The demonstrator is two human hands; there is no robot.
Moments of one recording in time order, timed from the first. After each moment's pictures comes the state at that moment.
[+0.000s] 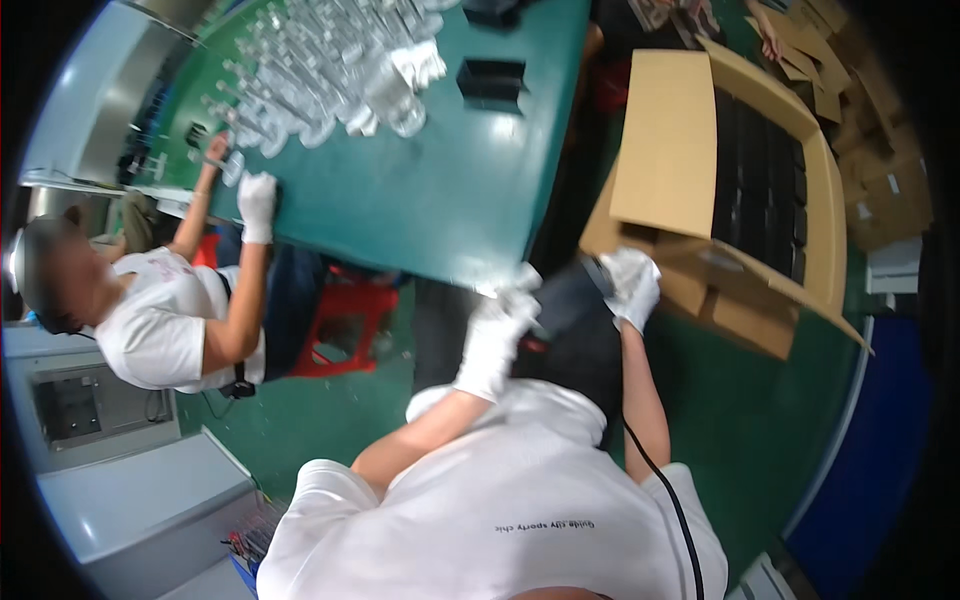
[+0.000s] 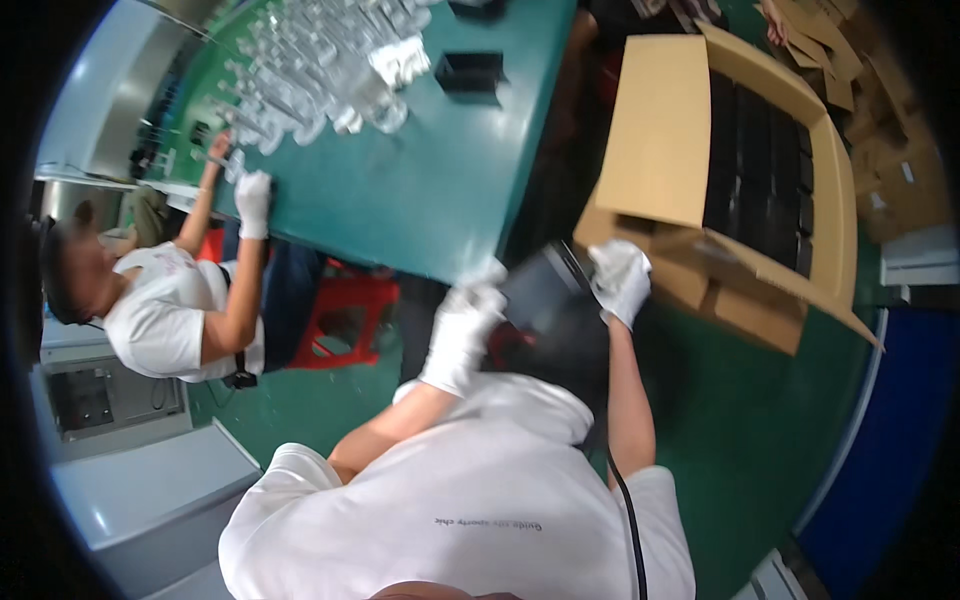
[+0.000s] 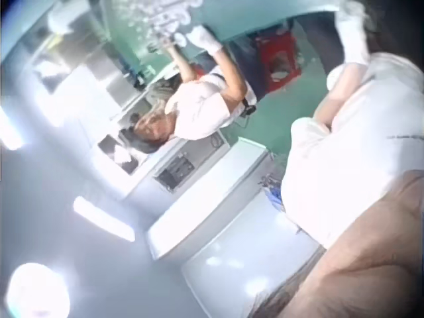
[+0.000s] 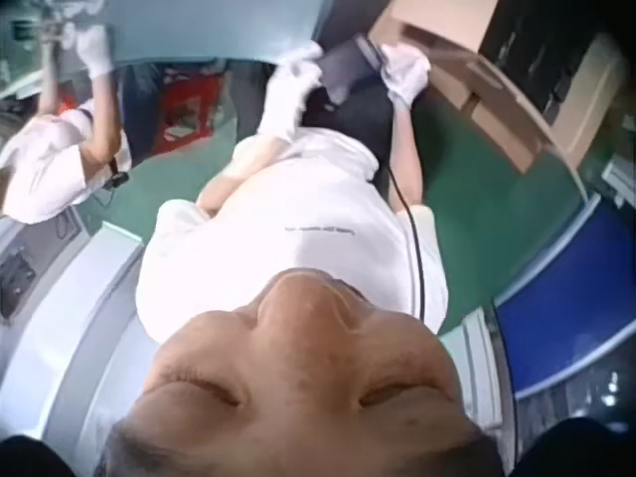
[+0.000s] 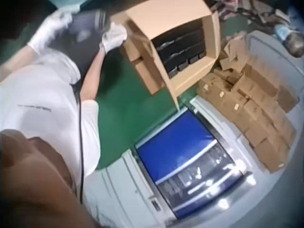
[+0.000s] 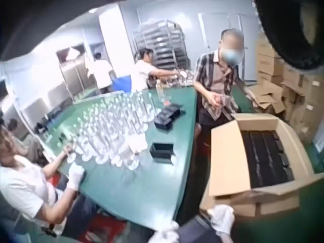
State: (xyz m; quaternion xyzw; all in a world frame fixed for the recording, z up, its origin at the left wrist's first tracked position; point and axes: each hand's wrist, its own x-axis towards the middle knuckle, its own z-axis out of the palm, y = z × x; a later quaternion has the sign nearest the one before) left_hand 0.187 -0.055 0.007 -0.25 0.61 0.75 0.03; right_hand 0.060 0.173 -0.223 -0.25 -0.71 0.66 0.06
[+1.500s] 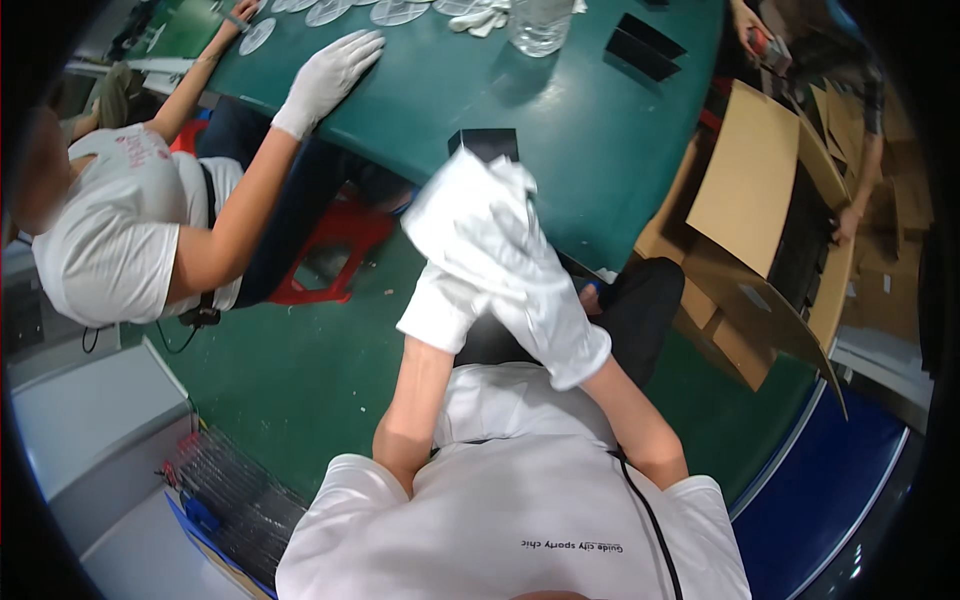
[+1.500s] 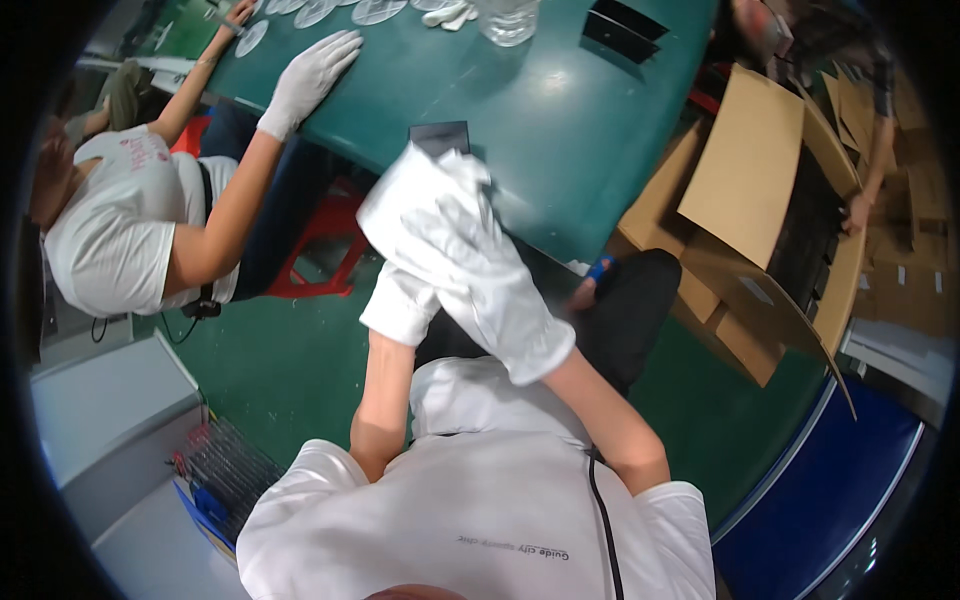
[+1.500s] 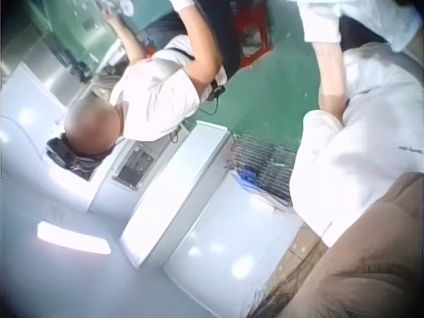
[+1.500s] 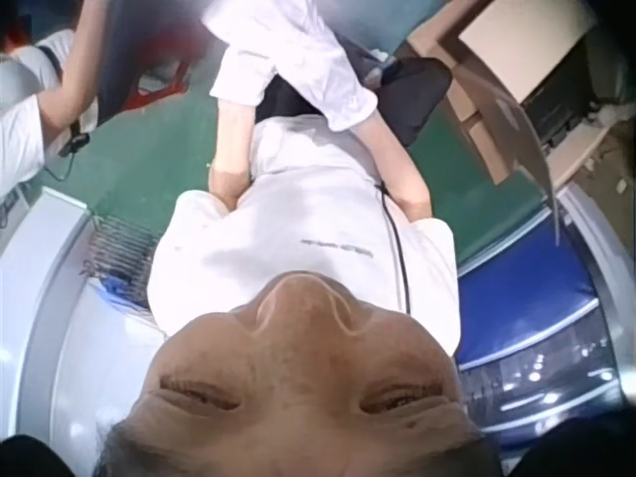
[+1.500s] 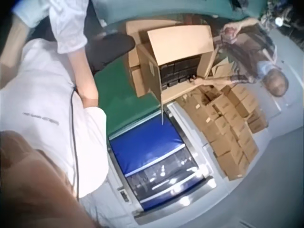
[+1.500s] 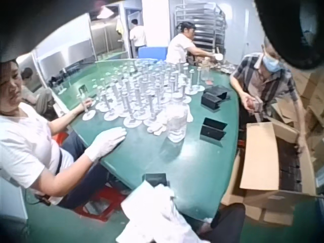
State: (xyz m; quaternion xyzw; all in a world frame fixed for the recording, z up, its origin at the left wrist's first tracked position) left_hand 0.232 -0.215 -0.043 -0.20 0.69 0.68 -0.12; right_hand 0.146 -0.087 0.021 0.47 -0.73 0.49 -0.05
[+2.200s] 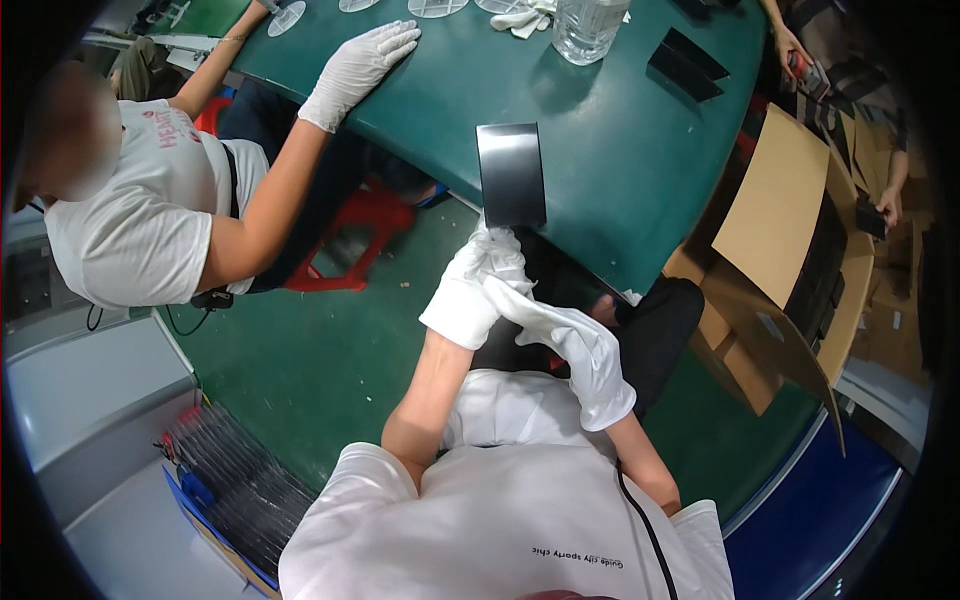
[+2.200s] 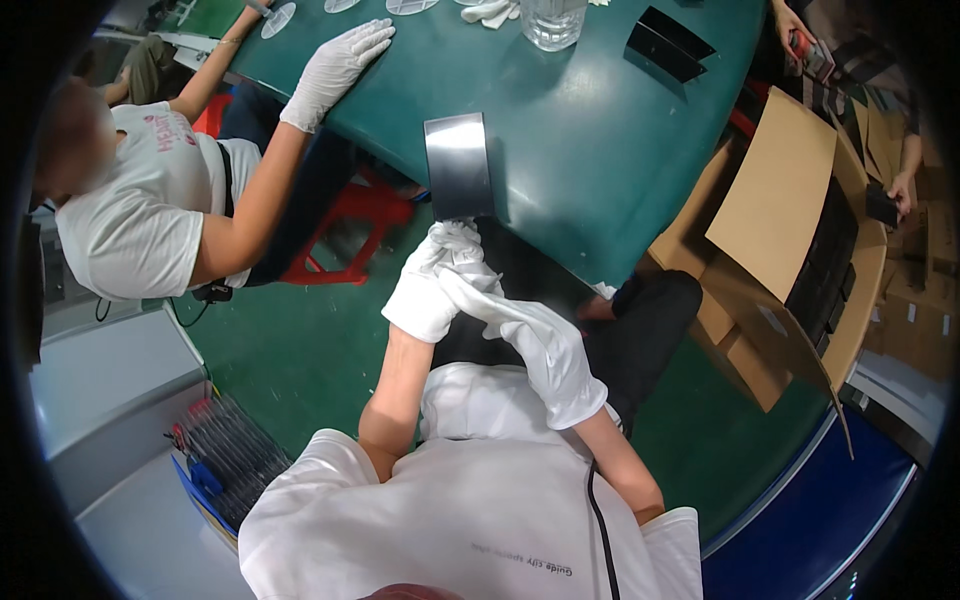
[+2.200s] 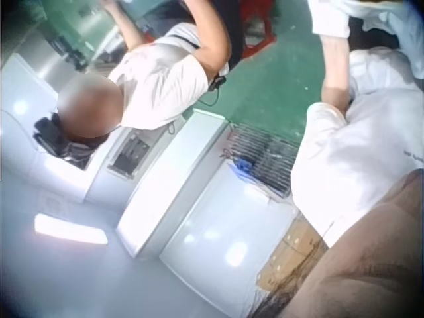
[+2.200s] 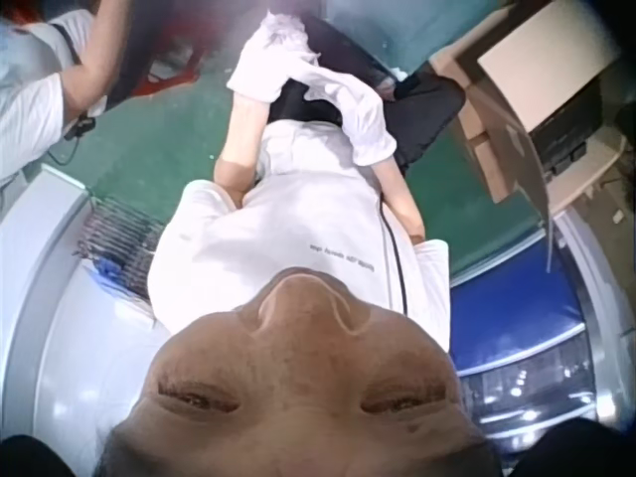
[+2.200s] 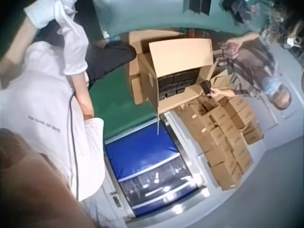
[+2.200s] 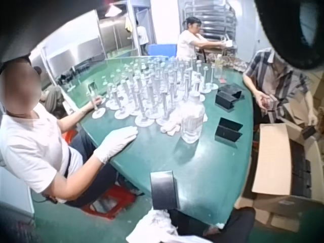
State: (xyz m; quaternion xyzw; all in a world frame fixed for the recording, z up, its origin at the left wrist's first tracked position) left_hand 0.213 -0.229 -0.035 -0.25 0.00 0.97 -0.07; right_hand 0.174 -0.043 0.019 0.28 -0.72 0.59 -0.25
